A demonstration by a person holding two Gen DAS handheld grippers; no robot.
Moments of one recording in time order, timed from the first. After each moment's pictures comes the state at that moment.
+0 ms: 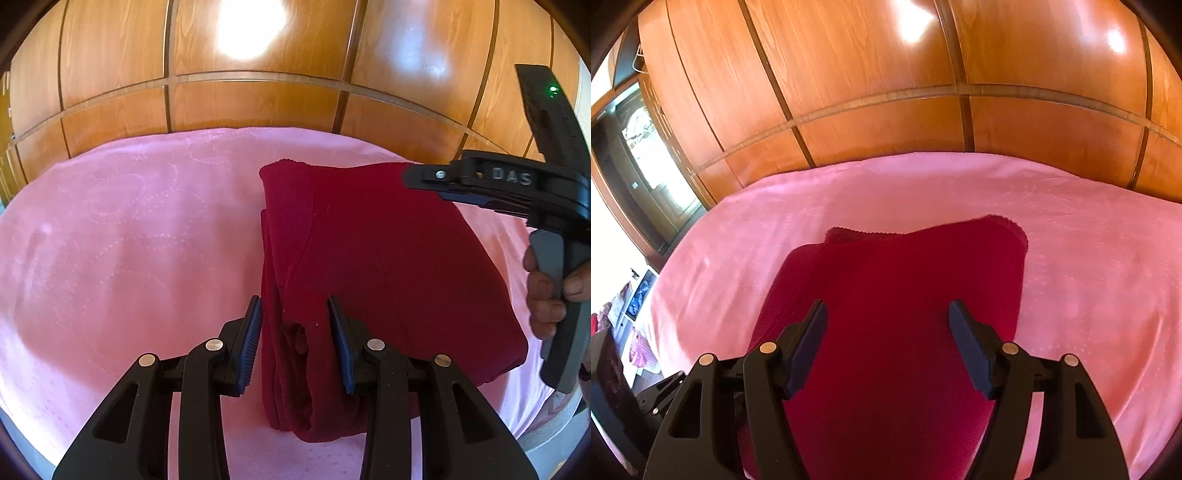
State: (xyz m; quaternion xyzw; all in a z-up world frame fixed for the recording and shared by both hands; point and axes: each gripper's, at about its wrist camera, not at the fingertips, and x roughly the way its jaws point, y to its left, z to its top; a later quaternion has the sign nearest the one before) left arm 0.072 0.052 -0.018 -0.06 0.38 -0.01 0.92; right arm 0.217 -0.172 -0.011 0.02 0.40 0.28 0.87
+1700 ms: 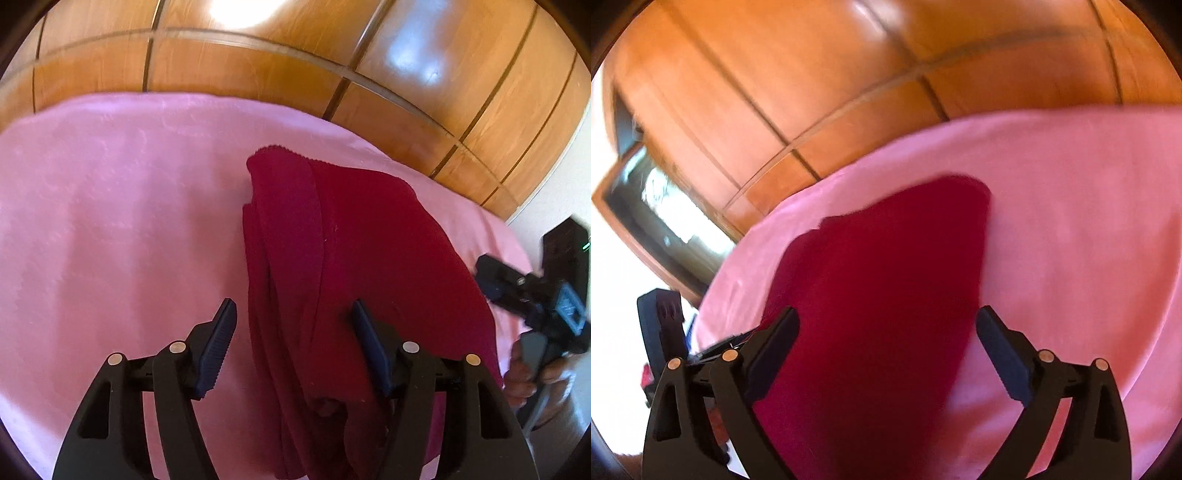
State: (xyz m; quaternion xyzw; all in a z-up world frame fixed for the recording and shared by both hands) left arm 0.121 0.088 -0.043 -0.16 0.41 -0.09 0.89; right arm 0.216 -0.253 -0.065 0.19 0.42 0.32 0.83
